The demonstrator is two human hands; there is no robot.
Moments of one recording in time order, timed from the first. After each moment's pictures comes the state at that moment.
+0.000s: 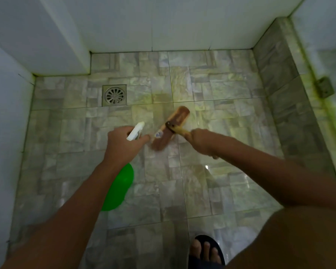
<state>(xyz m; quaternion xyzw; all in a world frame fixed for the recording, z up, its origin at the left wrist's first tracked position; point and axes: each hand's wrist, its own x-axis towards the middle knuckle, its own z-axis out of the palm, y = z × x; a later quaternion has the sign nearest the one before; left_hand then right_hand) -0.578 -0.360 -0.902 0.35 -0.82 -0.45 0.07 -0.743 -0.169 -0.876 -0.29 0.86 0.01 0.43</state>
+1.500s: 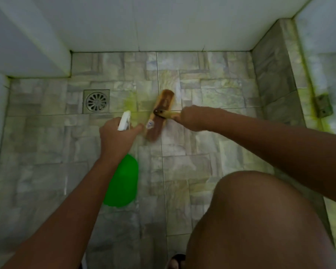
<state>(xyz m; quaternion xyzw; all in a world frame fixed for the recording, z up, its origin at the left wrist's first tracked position) -0.667 -0.350 -0.904 0.48 -0.74 -0.46 0.11 -0.865 -0.211 -0.882 -0.49 0.80 0.13 0.32</state>
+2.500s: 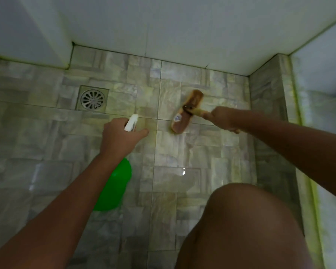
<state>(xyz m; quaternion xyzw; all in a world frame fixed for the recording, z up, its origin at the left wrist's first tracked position) -0.682 -0.351 -0.908 0.45 -0.74 -0.49 0.07 -0.948 -0.179 -0.869 -0.27 0.88 0.14 0.38</state>
